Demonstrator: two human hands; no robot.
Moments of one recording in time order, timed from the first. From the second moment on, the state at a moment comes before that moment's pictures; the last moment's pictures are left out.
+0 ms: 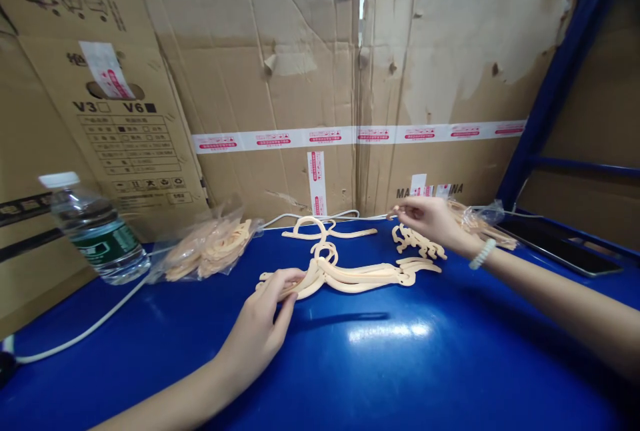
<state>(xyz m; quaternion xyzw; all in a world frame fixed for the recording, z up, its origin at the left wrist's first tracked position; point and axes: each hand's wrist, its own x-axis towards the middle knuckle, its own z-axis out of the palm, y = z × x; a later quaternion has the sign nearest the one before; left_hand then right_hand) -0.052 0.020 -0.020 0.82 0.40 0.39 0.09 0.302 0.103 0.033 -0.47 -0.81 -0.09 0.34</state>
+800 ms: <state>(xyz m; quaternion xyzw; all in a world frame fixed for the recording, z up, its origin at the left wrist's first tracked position) -0.050 0.018 -0.020 0.81 0.40 0.41 0.09 0.268 0.026 0.001 -0.43 -0.44 0.57 0.55</state>
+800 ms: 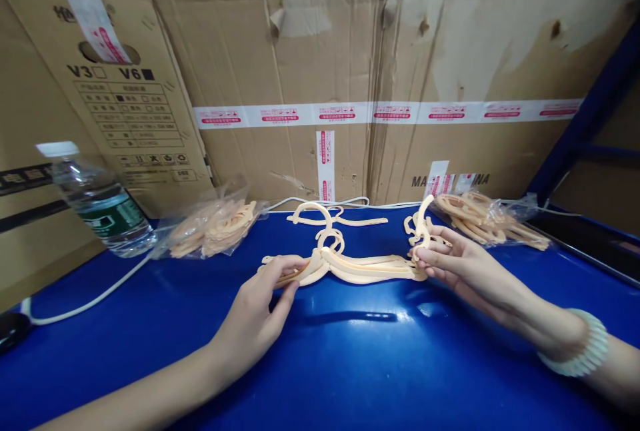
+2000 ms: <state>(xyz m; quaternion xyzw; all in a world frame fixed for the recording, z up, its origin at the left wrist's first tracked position) -0.052 0.017 -0.019 0.85 0.34 0.40 0.01 0.266 0.022 0.006 -0.43 -0.49 0.64 0.40</state>
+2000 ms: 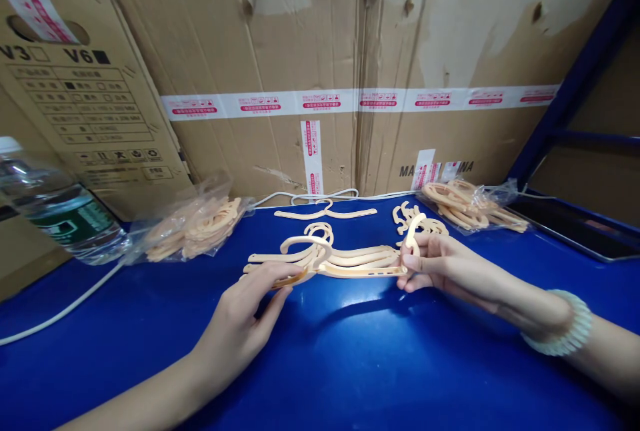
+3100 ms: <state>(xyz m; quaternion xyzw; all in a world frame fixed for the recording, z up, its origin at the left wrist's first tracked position) -0.060 0.017 -0.013 0.89 0.32 0.32 -0.02 0.336 0.047 0.040 -0.50 -0.78 0.31 0.23</state>
